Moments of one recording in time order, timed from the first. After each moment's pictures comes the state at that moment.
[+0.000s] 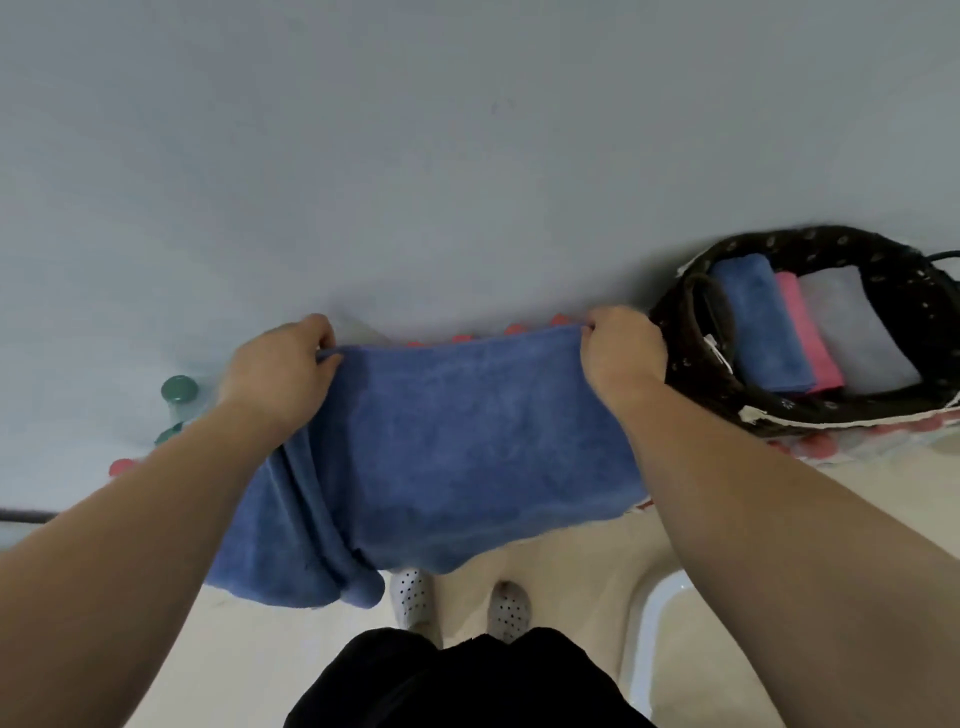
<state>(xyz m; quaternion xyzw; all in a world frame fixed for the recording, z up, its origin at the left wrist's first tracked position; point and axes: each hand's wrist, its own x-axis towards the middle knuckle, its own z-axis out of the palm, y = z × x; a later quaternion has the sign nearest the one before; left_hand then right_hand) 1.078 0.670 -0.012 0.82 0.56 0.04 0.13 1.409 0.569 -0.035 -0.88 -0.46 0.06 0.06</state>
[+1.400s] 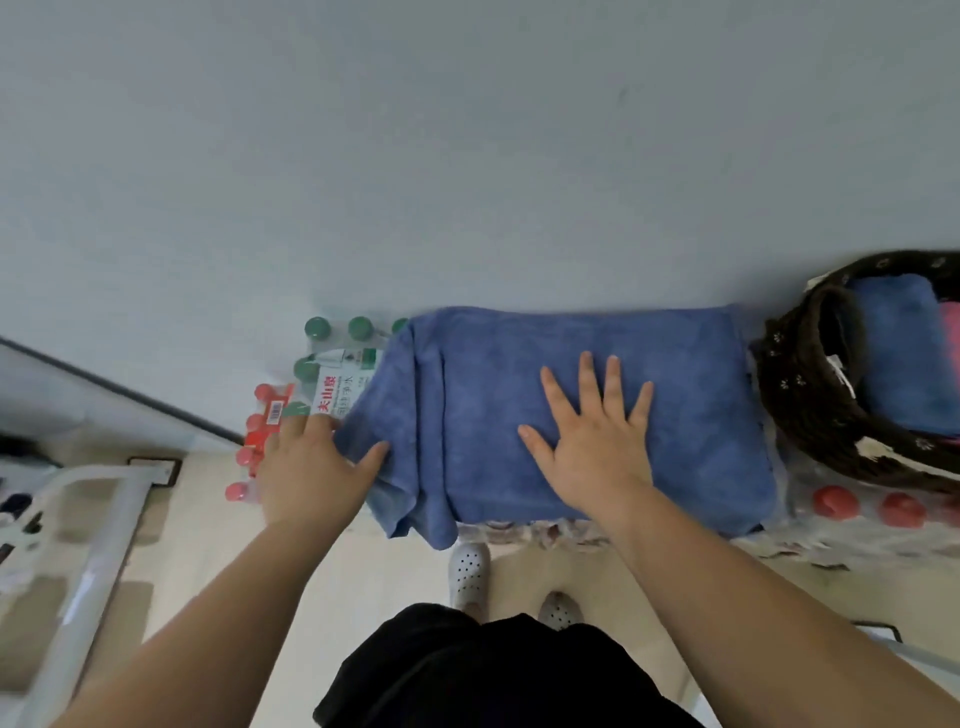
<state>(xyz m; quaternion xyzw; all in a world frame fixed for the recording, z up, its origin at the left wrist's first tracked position) 1.006 0.520 -0.035 0.63 0.77 0.03 0.07 1.290 0.499 -0.070 -0.74 -0.66 0.09 -0.06</state>
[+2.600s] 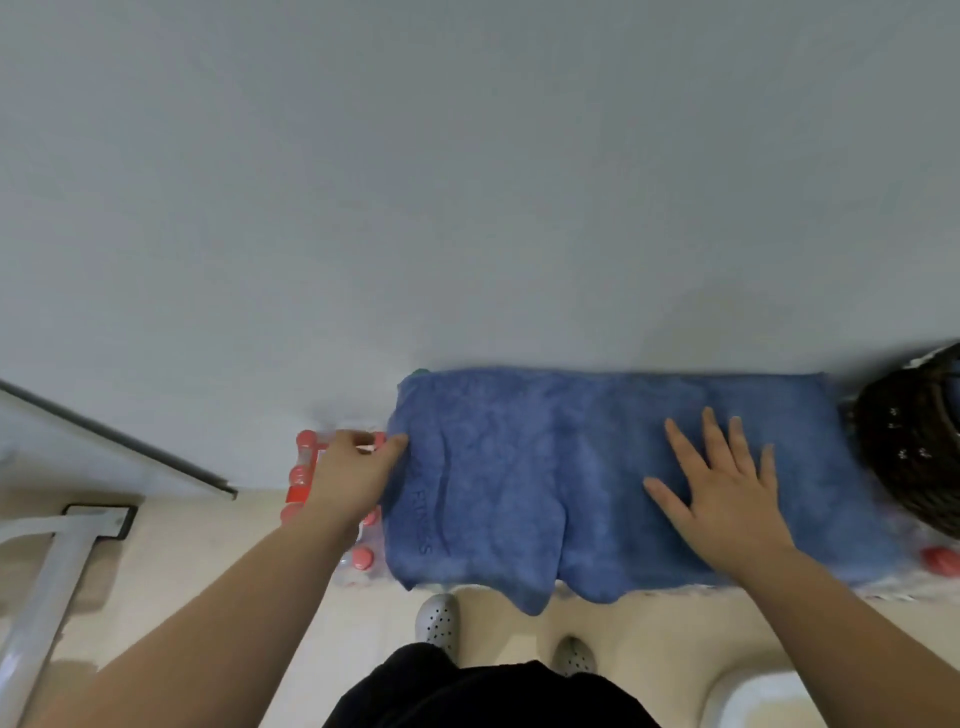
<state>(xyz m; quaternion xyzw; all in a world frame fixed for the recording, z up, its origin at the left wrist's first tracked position) 0.883 0.625 -0.051 0.40 0.73 0.22 0.51 1.258 0.513 -0.051 -0.79 -0.60 0.08 -0.10</state>
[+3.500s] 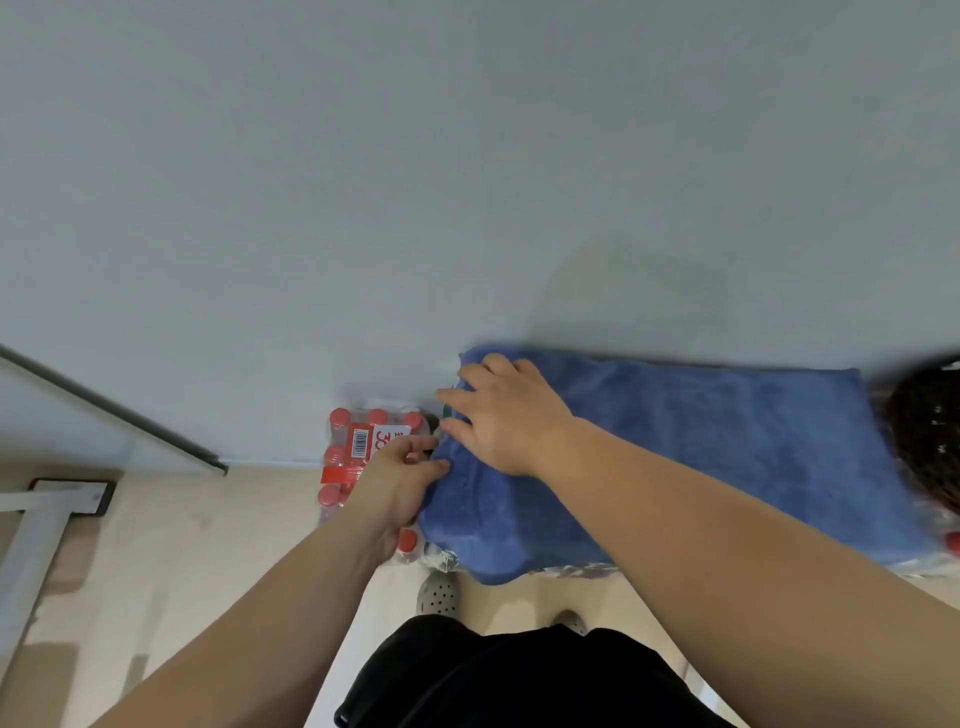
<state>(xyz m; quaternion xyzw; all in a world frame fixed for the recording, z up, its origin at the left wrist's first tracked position) 0.826 0.620 -0.061 0.30 0.61 0.23 0.70 0.987 0.659 -0.021 -0.55 -0.82 0.08 -0.15</state>
